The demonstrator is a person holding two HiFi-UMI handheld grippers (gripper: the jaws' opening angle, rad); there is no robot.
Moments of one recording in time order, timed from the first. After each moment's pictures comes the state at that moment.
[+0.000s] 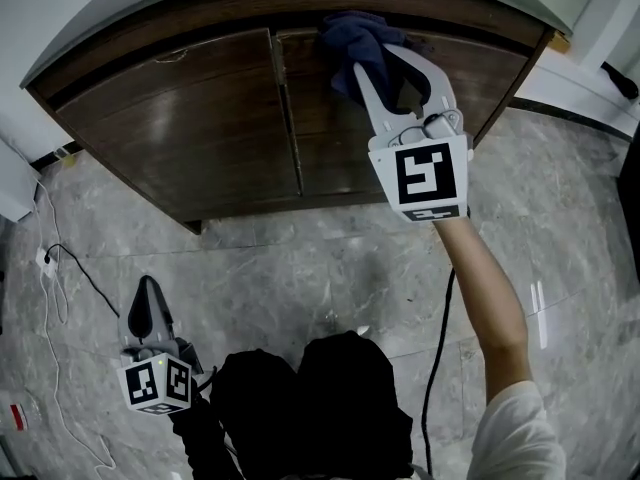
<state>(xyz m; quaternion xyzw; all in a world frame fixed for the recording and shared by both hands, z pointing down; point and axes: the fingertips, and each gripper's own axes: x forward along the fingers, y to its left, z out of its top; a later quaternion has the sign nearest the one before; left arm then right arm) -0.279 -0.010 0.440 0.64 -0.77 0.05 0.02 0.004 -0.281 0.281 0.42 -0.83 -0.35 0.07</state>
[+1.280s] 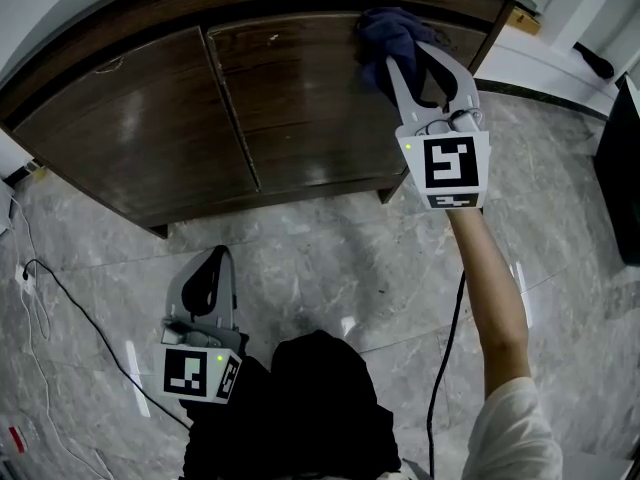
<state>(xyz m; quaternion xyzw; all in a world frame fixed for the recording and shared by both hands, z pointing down) -0.079 -0.094 0.428 0.81 -0.59 0.03 0.02 0.118 -0.309 0.292 0.48 -0.80 -0.34 0.11</state>
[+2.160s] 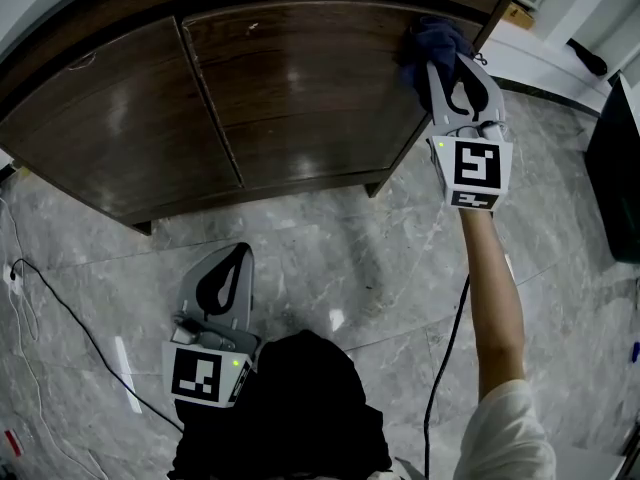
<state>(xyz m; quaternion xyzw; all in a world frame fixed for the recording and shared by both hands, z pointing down) -0.025 -0.105 0.432 0.84 -0.54 0.03 0.01 0.202 -0.329 0.312 0.55 -0.77 -0.32 0.12</state>
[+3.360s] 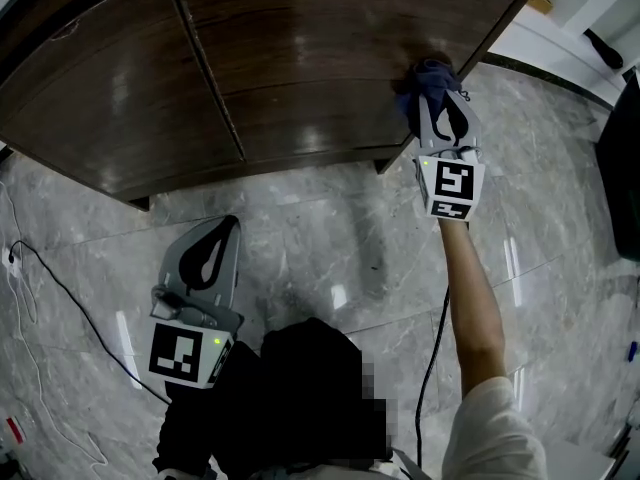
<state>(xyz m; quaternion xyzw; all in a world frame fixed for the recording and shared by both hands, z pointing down) -0.042 -0.117 0.455 0.85 -0.52 0.07 0.02 0.223 -0.335 0.459 0.57 -0.78 -0.22 0.13</state>
